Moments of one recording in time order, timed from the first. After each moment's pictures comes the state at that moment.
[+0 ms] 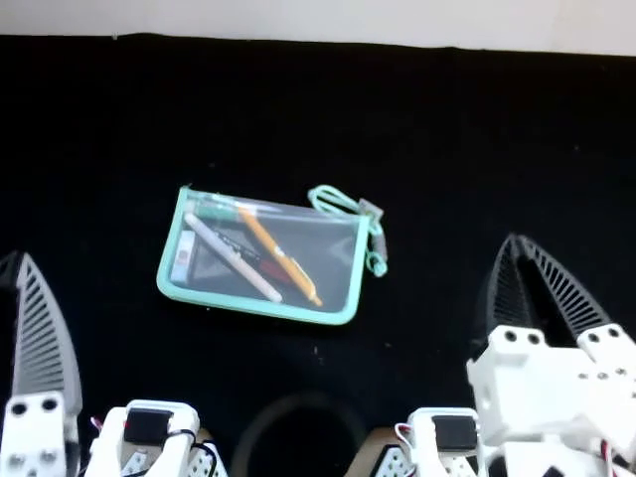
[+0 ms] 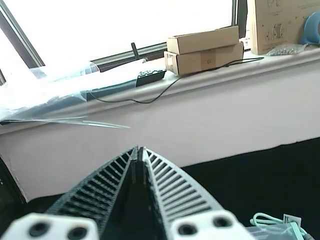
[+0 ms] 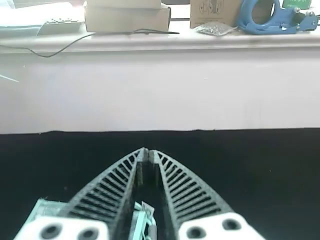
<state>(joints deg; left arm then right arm) -3.6 -59.9 -29.8 99.6 -10.1 -2.3 -65.1 -10.1 91.6 -1.6</state>
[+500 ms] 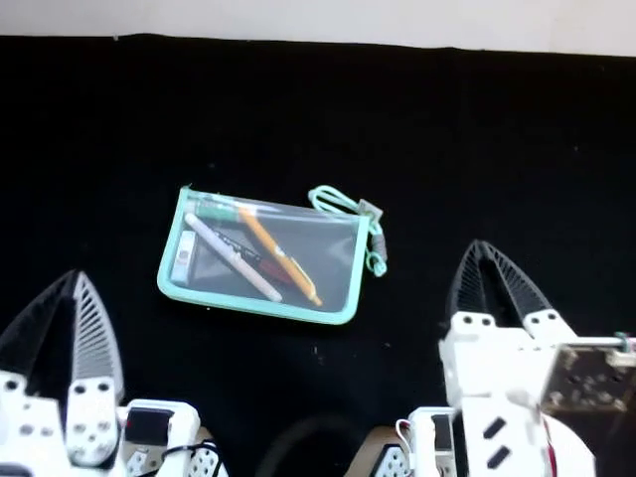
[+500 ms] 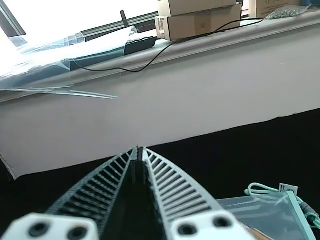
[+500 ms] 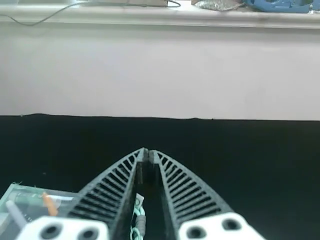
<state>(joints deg) -3.6 -83.9 11.7 86.8 -10.1 -2.0 -90.2 35.1 70.3 1.2</state>
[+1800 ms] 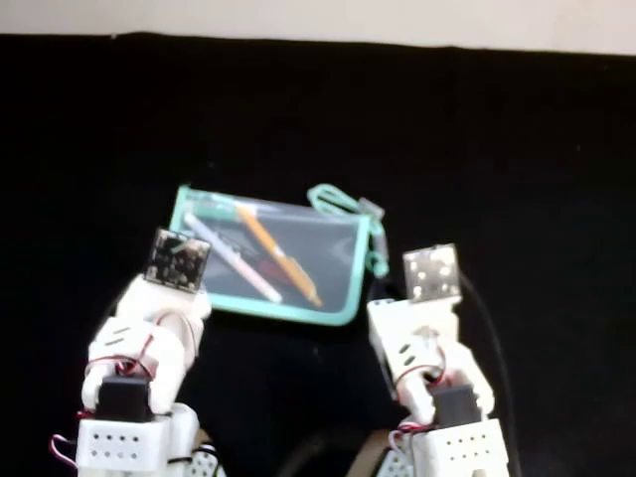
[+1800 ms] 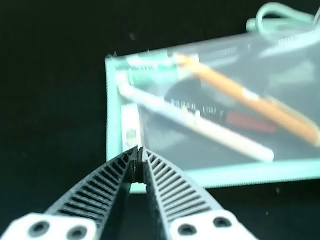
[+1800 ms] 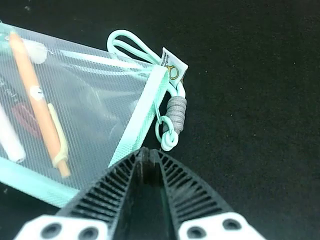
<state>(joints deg) -3.6 -91.4 84.8 57.1 -9.9 -12.8 -94.1 96.0 40.0 1.5</state>
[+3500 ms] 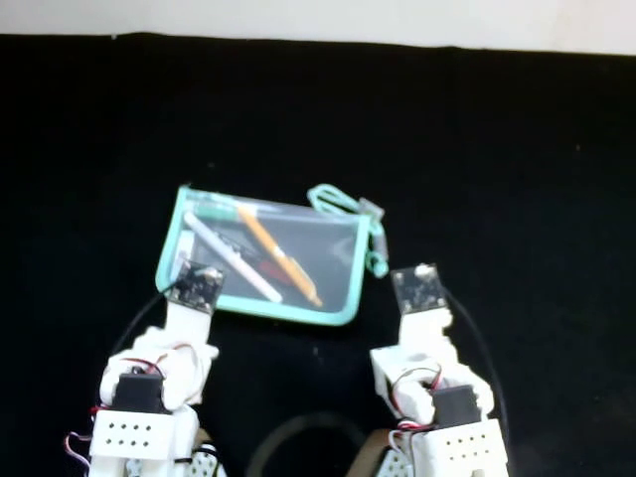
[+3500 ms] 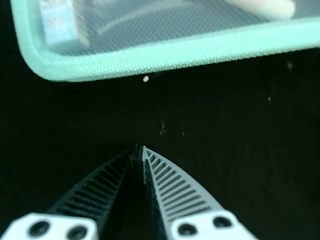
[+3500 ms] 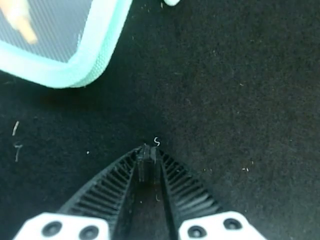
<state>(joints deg) -3.6 -91.8 96.4 71.0 -10.0 -12.9 -94.4 96.0 67.1 1.5</state>
